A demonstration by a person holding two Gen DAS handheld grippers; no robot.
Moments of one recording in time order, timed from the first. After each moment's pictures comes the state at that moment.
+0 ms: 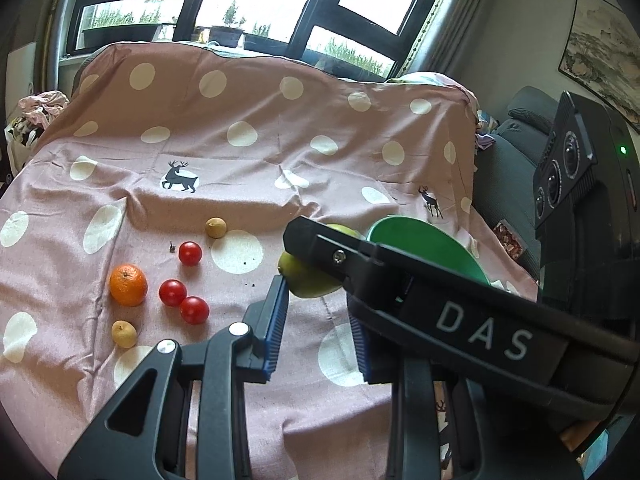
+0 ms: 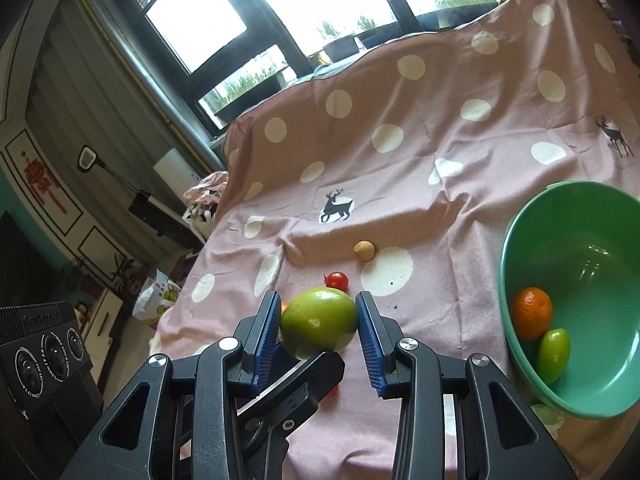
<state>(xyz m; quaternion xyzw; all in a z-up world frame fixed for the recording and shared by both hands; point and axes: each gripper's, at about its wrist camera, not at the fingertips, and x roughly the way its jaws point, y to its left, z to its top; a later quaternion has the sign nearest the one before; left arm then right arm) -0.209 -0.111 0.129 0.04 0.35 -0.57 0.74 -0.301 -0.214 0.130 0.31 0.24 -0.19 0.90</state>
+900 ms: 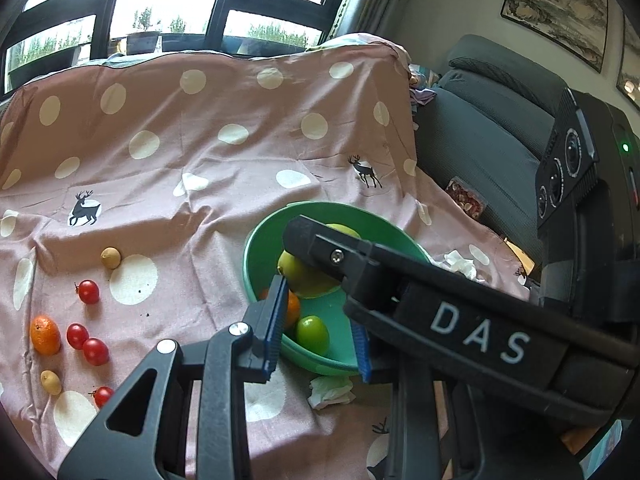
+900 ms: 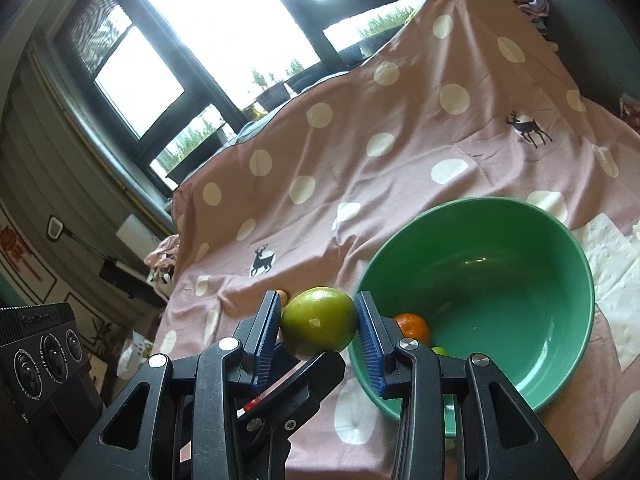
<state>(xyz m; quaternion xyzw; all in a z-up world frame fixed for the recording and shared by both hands) -0.280 -0.190 0.137 0.11 0.33 -0.65 0.68 -0.391 -0.266 0.137 0.35 0.18 -0.29 0.87</state>
